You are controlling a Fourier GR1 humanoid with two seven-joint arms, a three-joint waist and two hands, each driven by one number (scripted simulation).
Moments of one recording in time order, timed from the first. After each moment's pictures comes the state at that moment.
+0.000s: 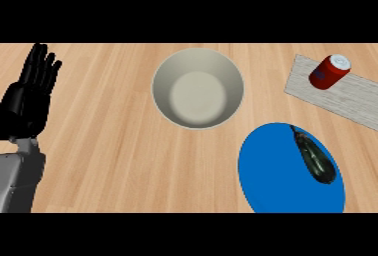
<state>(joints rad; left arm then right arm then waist) -0.33 0.33 0.14 -1.45 0.17 0.04 -0.02 -1.31 -0.75 0.10 -0.33 0.53 0.37 -0.91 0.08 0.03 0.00</state>
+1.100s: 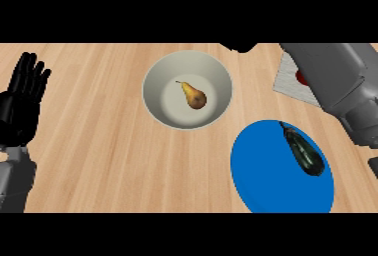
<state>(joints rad) -0.28 0.34 0.18 -1.46 0.18 0.03 -0.03 -1.44 -0.32 0.23 -0.35 0.53 0.48 -0.65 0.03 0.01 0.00</state>
